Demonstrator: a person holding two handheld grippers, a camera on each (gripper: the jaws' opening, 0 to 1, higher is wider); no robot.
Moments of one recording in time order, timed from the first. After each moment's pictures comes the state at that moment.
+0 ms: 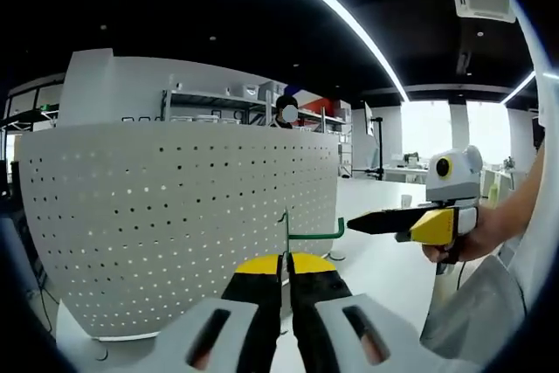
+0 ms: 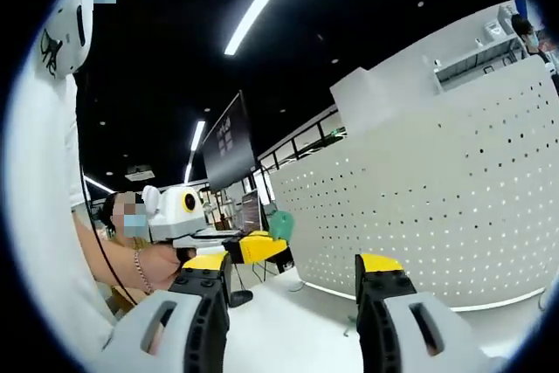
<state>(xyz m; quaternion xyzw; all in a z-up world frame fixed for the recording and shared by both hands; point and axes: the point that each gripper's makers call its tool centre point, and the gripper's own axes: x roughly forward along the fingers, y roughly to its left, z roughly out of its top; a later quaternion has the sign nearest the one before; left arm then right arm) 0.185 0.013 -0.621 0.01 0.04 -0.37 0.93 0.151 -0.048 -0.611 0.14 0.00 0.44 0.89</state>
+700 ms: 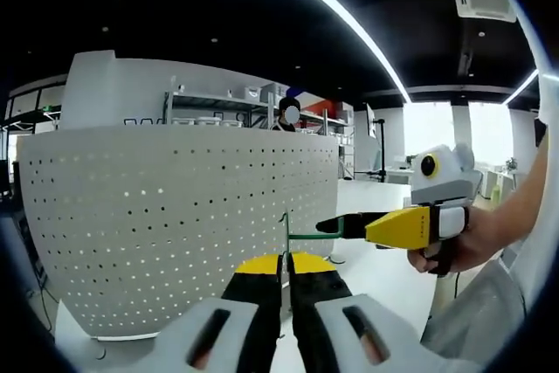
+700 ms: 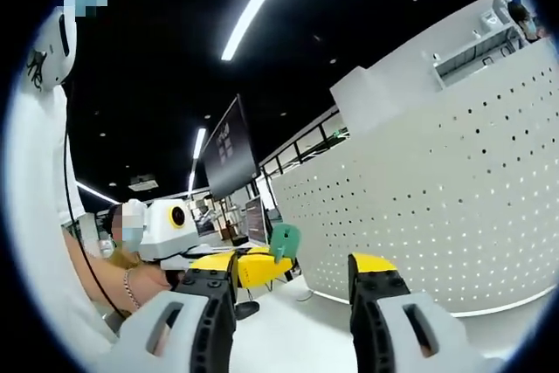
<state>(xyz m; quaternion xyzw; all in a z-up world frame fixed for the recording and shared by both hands) 0.184 0.008 -0.618 0.01 0.04 -0.37 0.93 0.170 -0.029 -0.601 0.17 0.01 0.44 0.88</state>
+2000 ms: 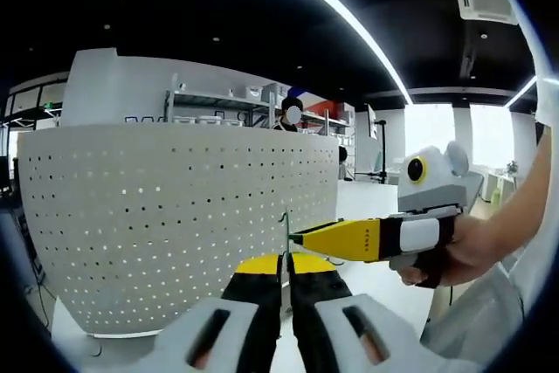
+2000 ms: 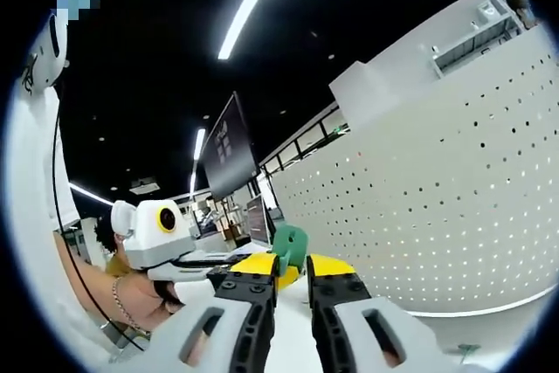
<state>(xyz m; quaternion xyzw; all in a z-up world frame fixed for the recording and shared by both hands) 0.184 0.003 -0.618 0.00 0.04 -0.37 0.93 0.180 -0.008 -0.604 0.19 0.02 0.45 0.87</state>
